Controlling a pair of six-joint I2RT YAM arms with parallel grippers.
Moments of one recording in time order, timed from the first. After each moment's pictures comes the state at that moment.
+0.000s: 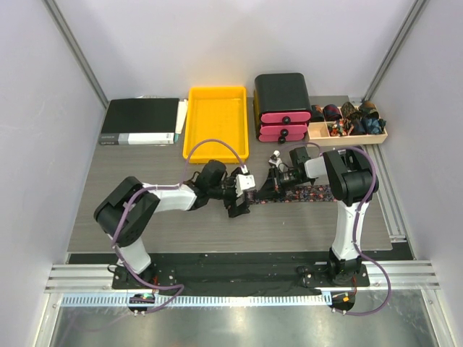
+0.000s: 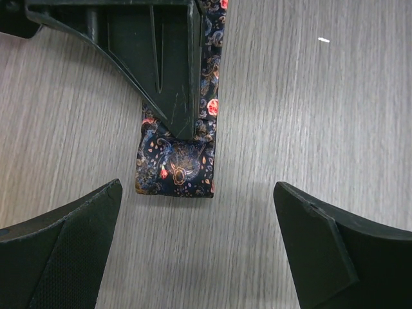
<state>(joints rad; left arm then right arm) -0.72 1.72 0.80 0.28 0.58 0.45 0.22 2.08 0.99 -0.15 -1.13 0.37</state>
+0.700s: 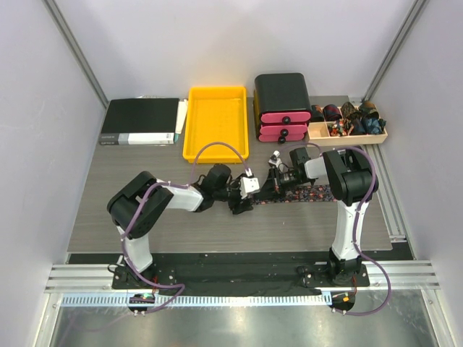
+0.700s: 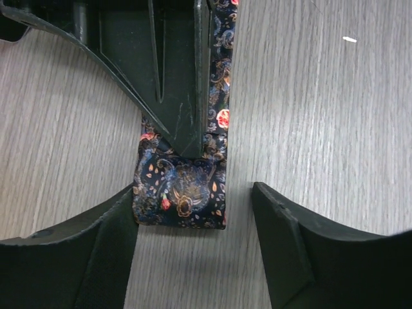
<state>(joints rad) -0.75 1.84 0.80 0.43 0.54 0.43 0.22 2.09 0.98 -0.14 -1.16 0.37</state>
